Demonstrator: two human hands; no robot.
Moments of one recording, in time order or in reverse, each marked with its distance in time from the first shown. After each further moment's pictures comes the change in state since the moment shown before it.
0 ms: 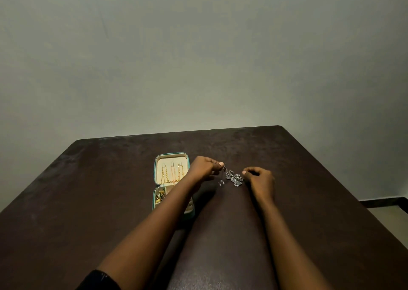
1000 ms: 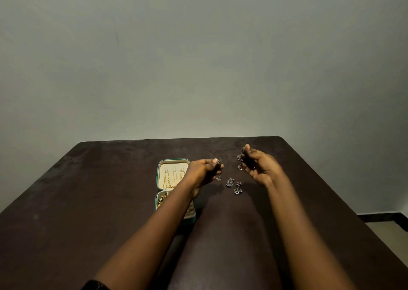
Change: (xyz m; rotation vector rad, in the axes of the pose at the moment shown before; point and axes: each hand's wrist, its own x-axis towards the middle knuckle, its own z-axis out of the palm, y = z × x) left_hand -0.021 0.011 -0.008 -0.440 -0.014 0.012; right_hand 0.007 -0.089 -0.028 0.718 -0.373 0.293
